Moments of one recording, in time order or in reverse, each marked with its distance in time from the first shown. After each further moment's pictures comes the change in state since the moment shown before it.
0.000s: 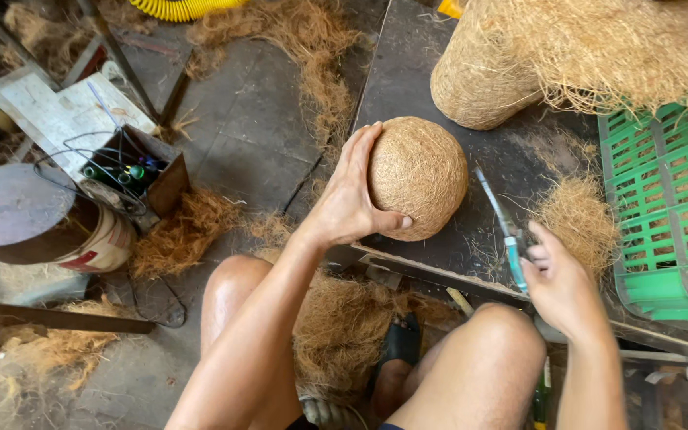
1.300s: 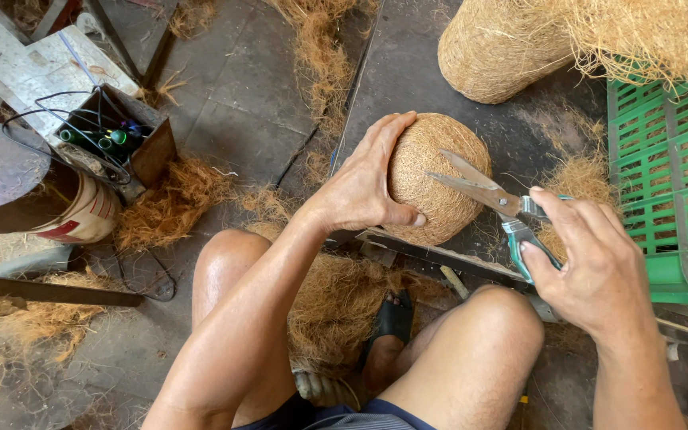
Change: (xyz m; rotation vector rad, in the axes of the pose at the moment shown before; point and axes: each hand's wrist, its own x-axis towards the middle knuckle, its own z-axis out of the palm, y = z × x) left_hand -0.004 0.002 0.010 -0.055 -0.171 0.009; right_hand -0.020 -0.004 -0.023 -0.462 0.427 -0.940
